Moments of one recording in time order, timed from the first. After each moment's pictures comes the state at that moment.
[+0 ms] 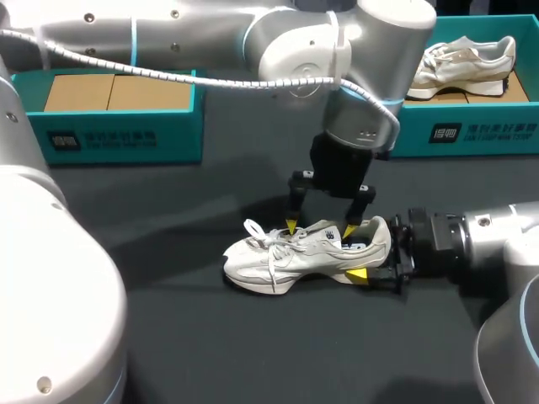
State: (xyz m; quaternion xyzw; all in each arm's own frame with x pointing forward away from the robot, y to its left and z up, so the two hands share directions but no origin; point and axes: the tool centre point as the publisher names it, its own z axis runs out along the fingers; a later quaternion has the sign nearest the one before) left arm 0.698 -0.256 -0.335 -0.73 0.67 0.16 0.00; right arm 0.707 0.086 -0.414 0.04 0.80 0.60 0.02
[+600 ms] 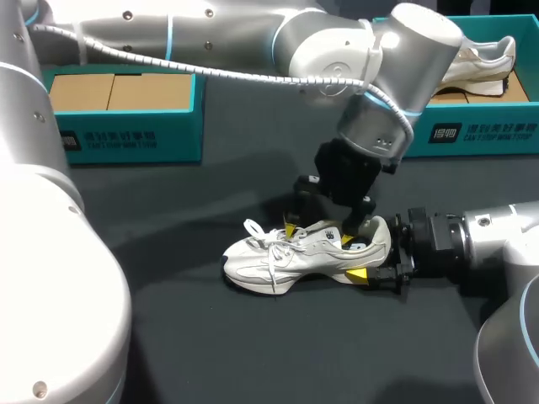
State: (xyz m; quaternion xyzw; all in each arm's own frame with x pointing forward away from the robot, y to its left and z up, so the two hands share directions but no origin) left arm 0.687 -0.247 -0.342 -0.71 0.66 0.23 0.04; right arm 0.707 0.086 -0.414 0.04 0.80 0.60 0.02
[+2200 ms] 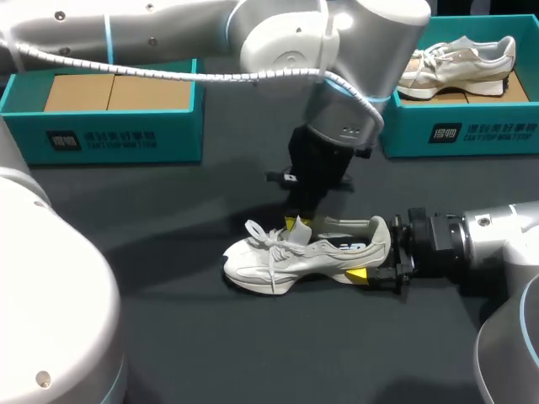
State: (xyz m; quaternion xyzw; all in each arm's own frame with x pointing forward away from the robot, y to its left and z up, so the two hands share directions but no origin) left arm 0.691 -0.209 -0.308 -0.73 0.66 0.16 0.04; right arm 0.707 0.086 -0.414 0.04 0.80 0.60 0.02
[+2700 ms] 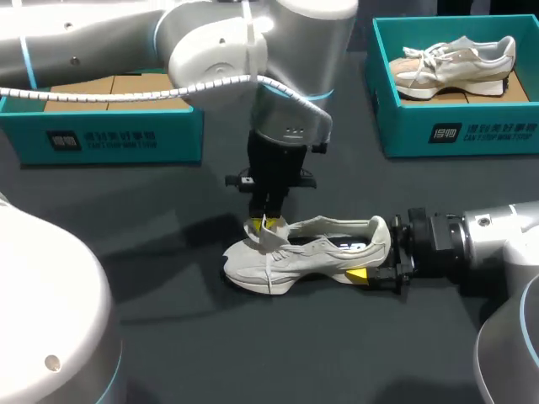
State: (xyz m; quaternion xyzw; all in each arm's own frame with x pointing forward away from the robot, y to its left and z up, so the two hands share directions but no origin) left arm 0.690 -0.159 -0.307 -0.74 0.66 0.11 0.01; right arm 0.706 0.087 -0.413 0.04 0.80 0.60 0.02
